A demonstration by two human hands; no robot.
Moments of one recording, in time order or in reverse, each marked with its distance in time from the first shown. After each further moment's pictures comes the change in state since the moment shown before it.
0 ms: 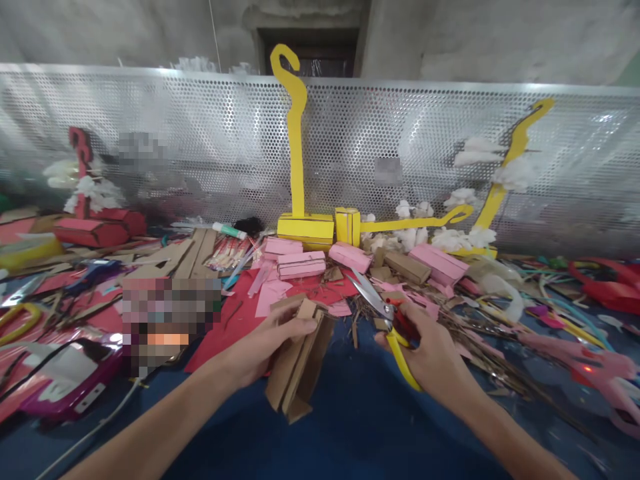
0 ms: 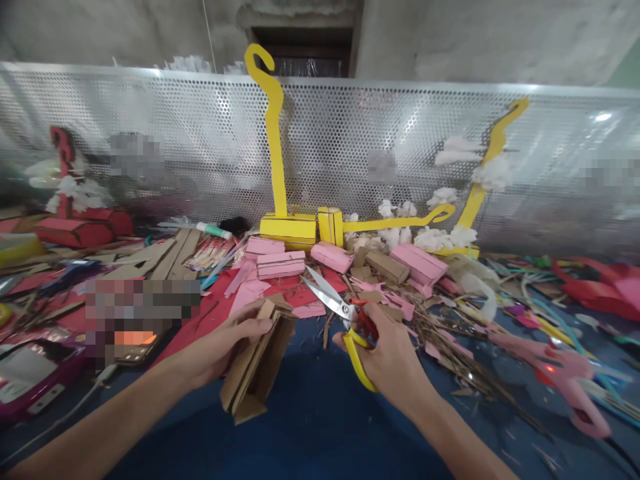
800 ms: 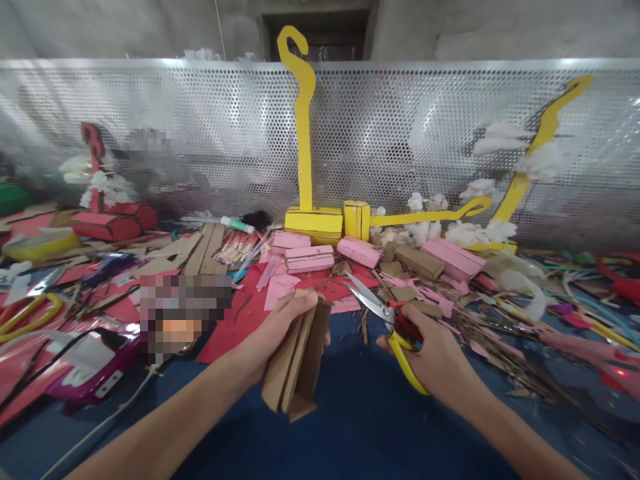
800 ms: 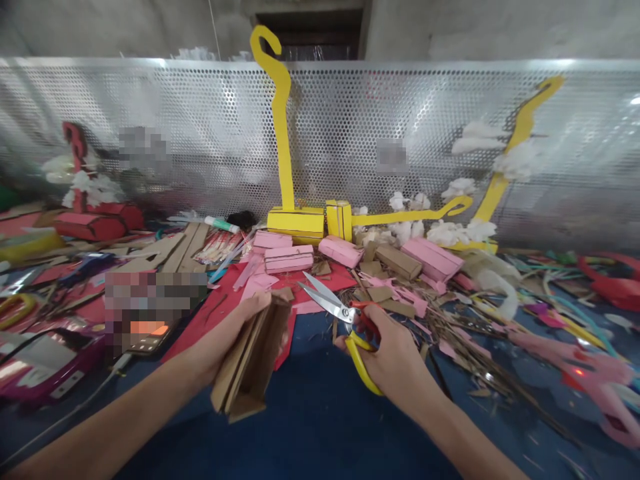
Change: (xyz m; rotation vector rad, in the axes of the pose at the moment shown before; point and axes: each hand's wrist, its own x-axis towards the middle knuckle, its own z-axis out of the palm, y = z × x) left_hand -0.008 0.011 0.014 -0.166 -0.028 -0.045; right_hand -0.003 -0.002 0.012 0.023 -0.088 0.003
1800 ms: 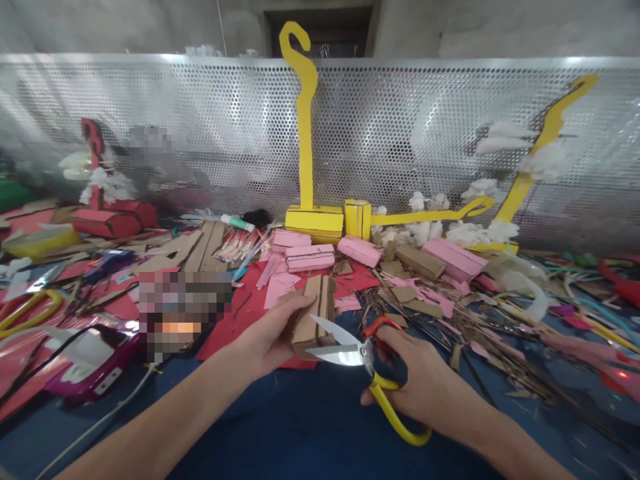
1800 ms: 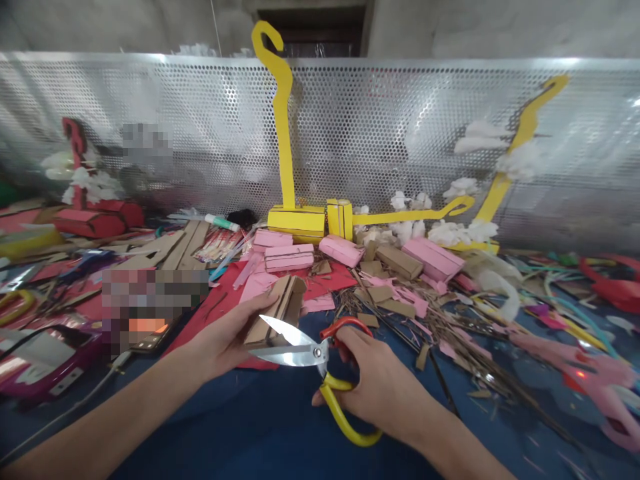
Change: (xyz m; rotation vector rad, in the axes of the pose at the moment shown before) left_hand 0.012 0.001 0.004 -0.331 0.046 -0.024; right_hand -0.014 -0.027 -0.002 0.114 -0.381 -0.002
